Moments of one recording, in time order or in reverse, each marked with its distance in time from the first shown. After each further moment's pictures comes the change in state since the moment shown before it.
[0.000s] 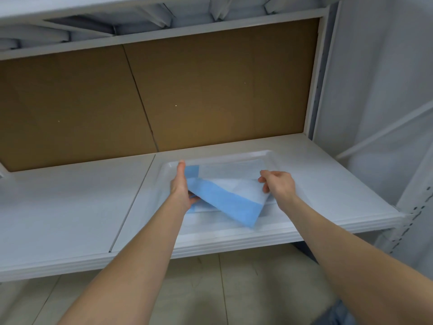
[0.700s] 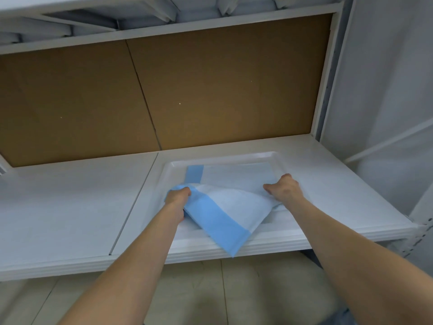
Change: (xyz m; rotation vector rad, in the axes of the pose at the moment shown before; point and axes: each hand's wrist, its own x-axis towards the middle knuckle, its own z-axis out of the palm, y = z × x) left_hand -0.005 -0.004 -0.018 0.353 0.173 -0.033; right_hand 0.039 0.003 0.003 -0.553 -0.037 0.133
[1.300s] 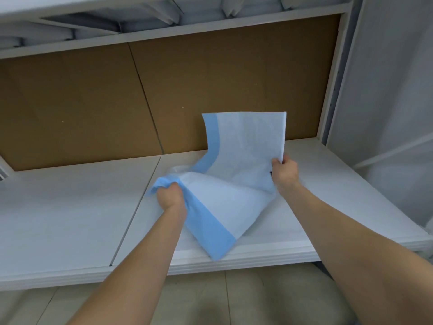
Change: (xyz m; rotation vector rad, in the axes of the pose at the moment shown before) left_hand 0.027 0.017 0.004 -0.242 0.282 0.242; right_hand 0.022 -0.046 0.003 0.674 0.141 -0.173
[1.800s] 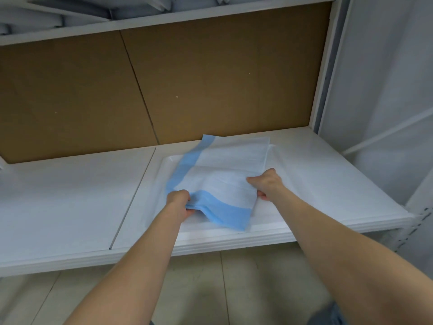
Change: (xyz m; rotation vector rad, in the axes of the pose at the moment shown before) left_hand -0.012 -0.036 -0.014 0.134 -0.279 -0.304; right_hand -0.036 0.031 0.005 -0.406 -0.191 0.286
